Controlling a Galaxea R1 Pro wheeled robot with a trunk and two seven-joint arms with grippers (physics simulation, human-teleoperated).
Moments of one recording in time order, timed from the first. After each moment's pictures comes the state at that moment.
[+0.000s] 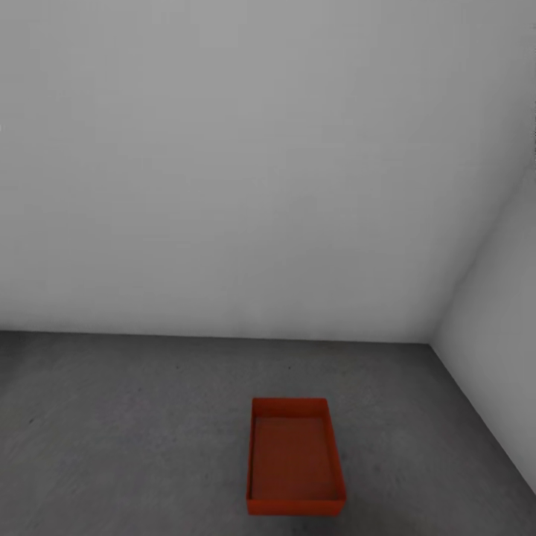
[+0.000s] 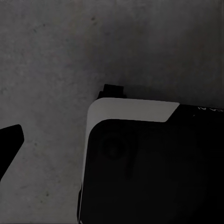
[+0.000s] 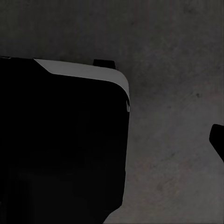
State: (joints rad) left arm -0.29 0.00 0.05 0.00 0.07 -0.02 0.06; right arm -0.15 0.08 1.23 0.02 -1.13 -0.15 -0.21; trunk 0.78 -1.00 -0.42
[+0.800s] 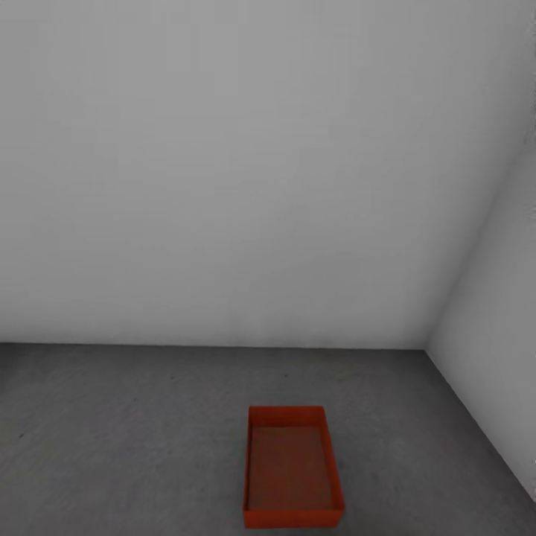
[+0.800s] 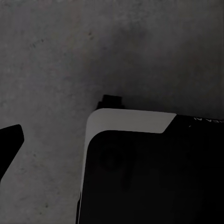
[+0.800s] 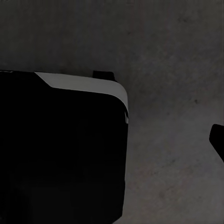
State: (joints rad) left arm -0.29 0.00 0.05 0.00 0.07 -0.02 0.06; right arm -0.15 0.08 1.23 0.02 -1.13 -0.15 -0.21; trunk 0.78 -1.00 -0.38
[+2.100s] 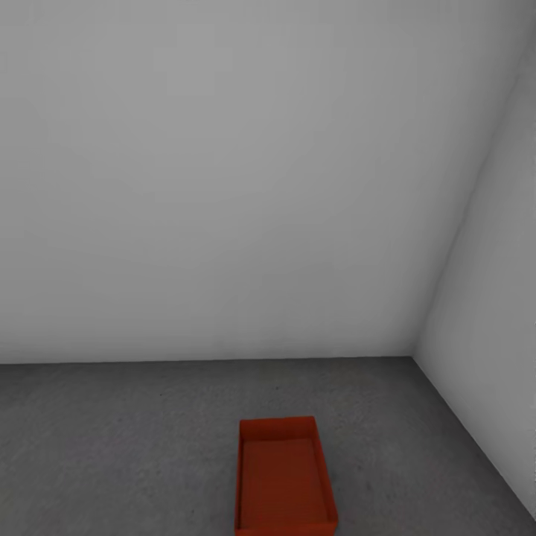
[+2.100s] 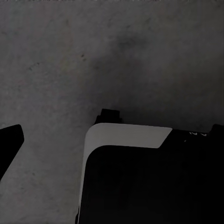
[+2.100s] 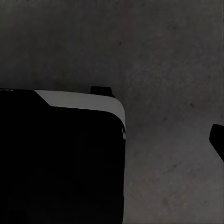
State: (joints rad) left arm -0.29 0.00 0.05 0.00 0.07 -0.02 0.06; right arm -0.15 0.08 1.23 0.02 -1.13 -0.15 -0.21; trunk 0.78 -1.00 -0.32
